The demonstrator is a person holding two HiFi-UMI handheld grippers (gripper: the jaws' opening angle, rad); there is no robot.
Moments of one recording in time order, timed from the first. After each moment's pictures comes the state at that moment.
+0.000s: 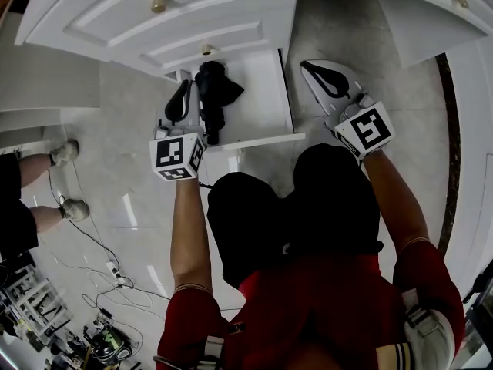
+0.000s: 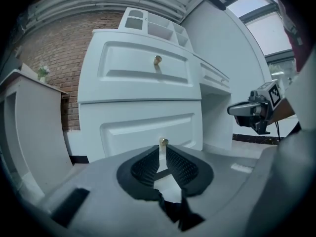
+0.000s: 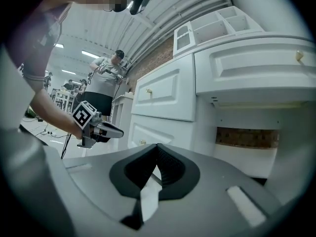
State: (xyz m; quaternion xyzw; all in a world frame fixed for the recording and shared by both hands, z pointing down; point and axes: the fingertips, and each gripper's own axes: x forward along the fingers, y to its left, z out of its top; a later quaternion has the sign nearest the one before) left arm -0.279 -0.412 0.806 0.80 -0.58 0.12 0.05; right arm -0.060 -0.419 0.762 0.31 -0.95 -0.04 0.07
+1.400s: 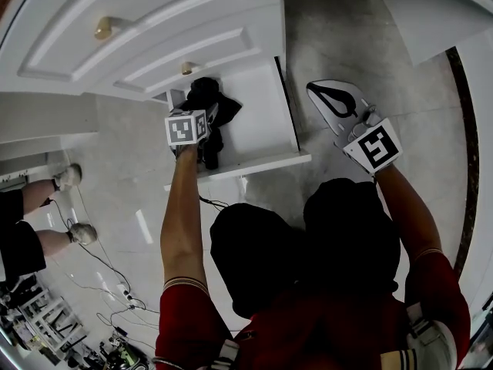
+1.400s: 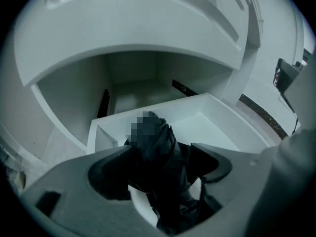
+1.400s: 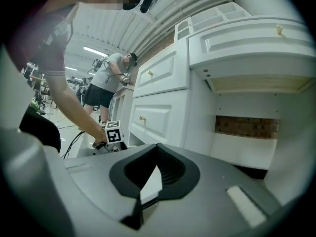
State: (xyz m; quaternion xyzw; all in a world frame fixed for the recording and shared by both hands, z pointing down) left arm -0.307 -0.469 1.079 0.72 -0.52 0.36 0.30; right arm -0.035 -0.427 0.863 0.31 -0.95 -0.04 0.07
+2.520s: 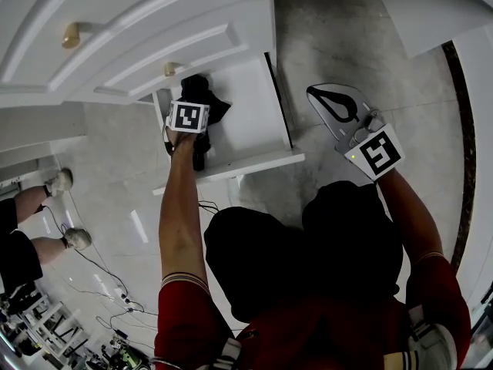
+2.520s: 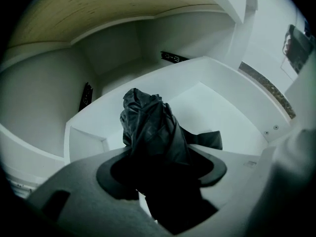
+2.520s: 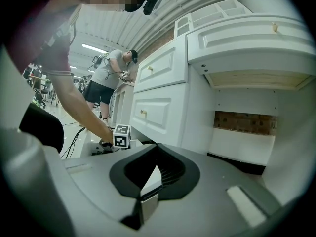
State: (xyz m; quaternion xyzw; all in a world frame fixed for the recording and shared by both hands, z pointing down) left arm -0.302 -0.473 1.132 0.68 -0.46 0.51 0.27; right arm -0.021 -0.421 0.882 0.31 -0.95 -0.04 0.09
